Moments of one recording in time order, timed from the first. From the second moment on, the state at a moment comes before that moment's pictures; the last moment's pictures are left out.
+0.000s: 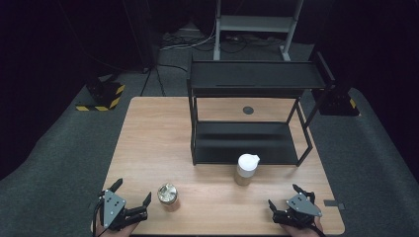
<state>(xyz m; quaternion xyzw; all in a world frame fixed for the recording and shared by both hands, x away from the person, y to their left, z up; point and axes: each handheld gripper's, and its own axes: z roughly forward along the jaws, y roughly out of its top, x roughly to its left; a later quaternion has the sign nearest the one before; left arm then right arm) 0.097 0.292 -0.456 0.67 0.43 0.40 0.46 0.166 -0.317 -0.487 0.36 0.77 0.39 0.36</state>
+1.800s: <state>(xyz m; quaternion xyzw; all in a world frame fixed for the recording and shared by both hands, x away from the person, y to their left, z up) 0.120 0.260 -0.480 0.70 0.38 0.31 0.52 0.167 -0.319 -0.487 0.36 0.77 0.39 0.35</state>
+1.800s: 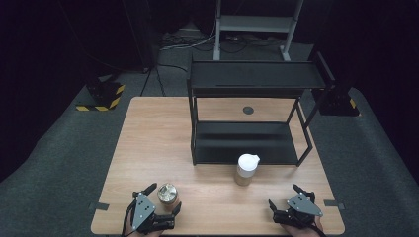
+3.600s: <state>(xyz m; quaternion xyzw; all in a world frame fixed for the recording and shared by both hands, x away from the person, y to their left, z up) 0.121 0.267 -0.483 0.69 0.37 0.30 0.55 0.168 -0.321 -0.486 0.36 0.77 0.40 0.35</state>
